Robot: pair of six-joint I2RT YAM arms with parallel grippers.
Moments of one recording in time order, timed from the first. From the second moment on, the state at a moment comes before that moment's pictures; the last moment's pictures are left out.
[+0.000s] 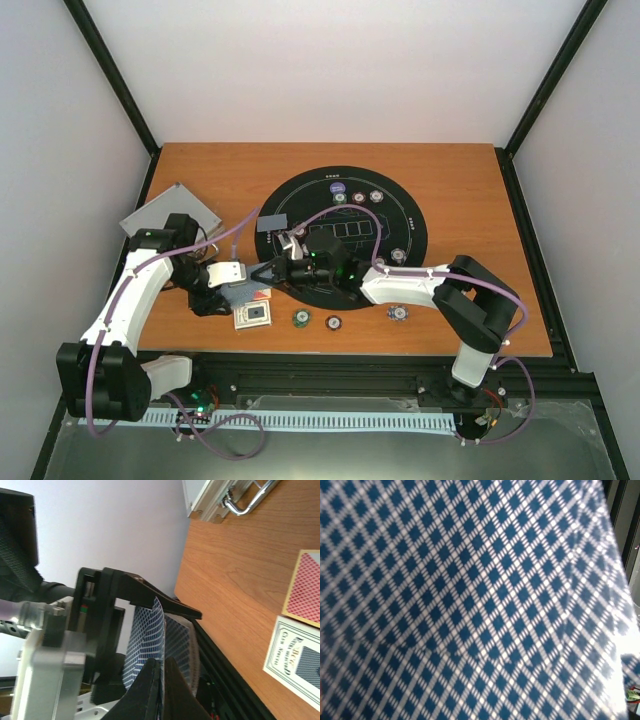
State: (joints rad) left arm -0.05 1.17 0.95 -1.33 0.41 1.20; right arm 0.99 1.75 0.98 0.50 -0.55 1.25
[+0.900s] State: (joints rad) left arm -0.05 1.17 0.96 -1.34 0.42 1.20; right arm 0.99 1.71 0.95 0.43 -0.47 1.19
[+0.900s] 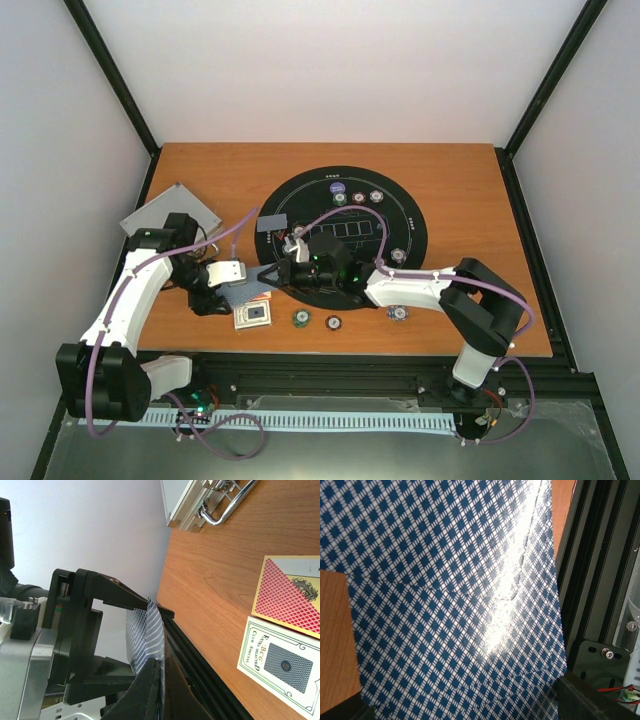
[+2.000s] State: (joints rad) left arm -0.05 1.17 0.96 -1.34 0.40 1.20; right arm 1.01 1.73 0.95 0.45 -0.41 1.19
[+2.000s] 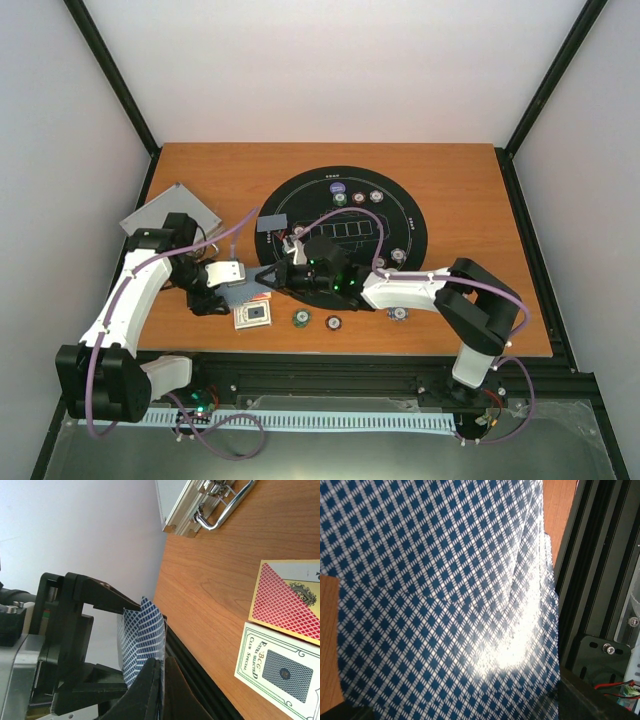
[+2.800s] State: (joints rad) left arm -0.05 1.17 0.96 -1.35 0.41 1.20; right arm 1.02 1.70 0.93 0.45 -0.43 1.17
